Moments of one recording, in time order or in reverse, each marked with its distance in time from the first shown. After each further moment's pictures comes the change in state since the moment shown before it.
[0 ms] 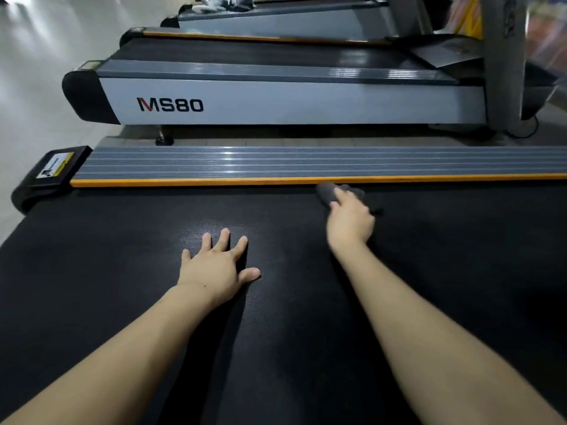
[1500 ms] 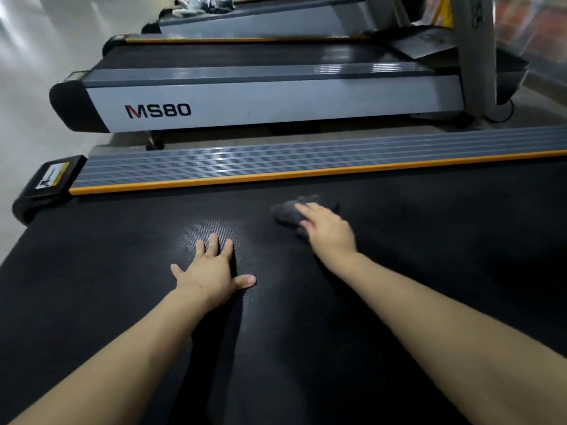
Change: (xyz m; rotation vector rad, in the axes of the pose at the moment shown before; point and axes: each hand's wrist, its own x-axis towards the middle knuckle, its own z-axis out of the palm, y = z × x) left_hand -0.028 0.003 0.003 -0.176 -0.055 -0.066; right_hand -0.056 0.021 -0.017 0.115 -0.192 -0.349
